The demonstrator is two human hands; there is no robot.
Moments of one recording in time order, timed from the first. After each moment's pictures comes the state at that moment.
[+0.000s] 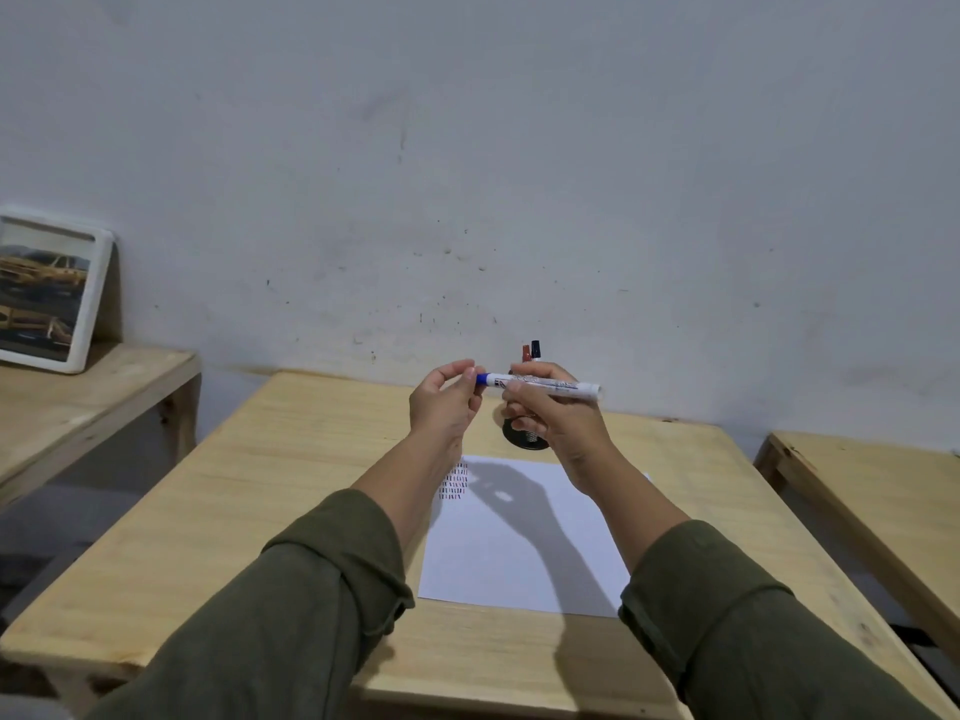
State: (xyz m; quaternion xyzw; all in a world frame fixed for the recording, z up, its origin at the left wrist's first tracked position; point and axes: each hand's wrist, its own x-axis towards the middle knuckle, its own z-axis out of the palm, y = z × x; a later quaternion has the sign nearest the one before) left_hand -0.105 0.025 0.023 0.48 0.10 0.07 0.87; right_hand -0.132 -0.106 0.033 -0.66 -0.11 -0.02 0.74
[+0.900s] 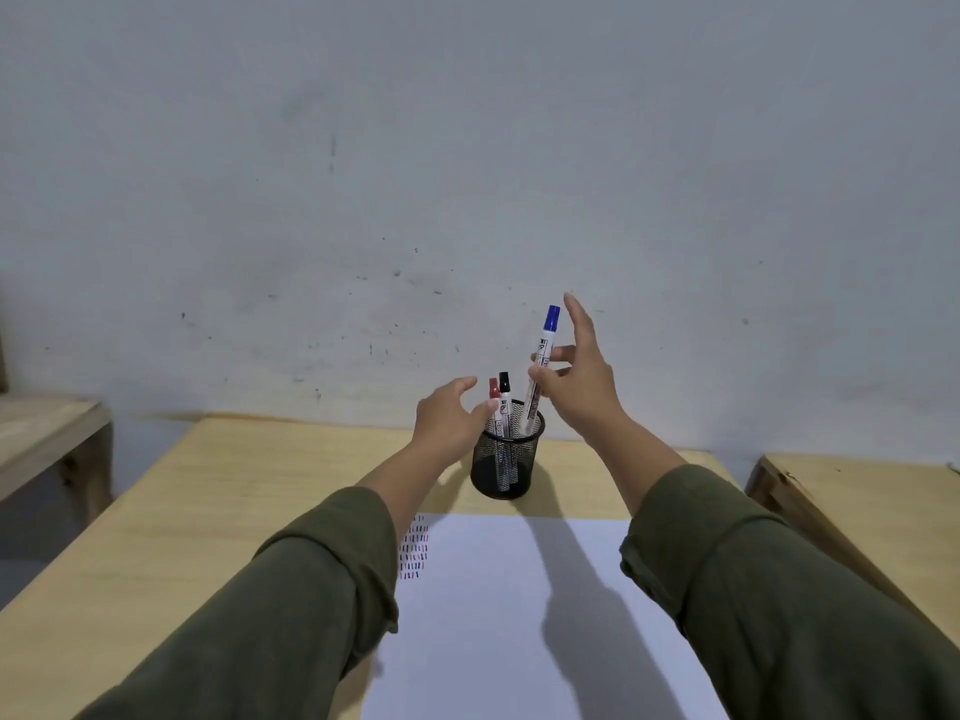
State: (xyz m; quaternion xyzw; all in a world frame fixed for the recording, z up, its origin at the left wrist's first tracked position) left_hand -0.012 -0.006 0.022 0.88 -0.03 0.08 0.46; right_hand -0.017 -0.156 0.063 -0.83 -0.05 -0.20 0.52
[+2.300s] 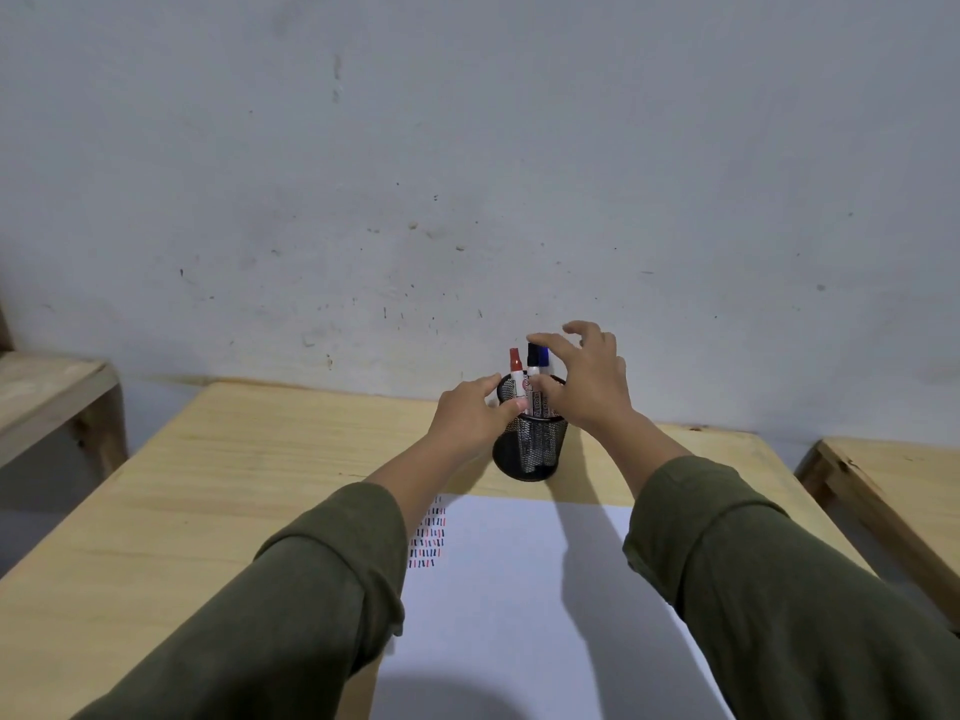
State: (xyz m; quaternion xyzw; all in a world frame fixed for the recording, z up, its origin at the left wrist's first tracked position) left_hand 0.005 -0.006 -0.009 0.90 -0.04 0.00 0.44; right_hand 0.037 -0.156 0.006 -0.96 -0.08 -0.20 0.18
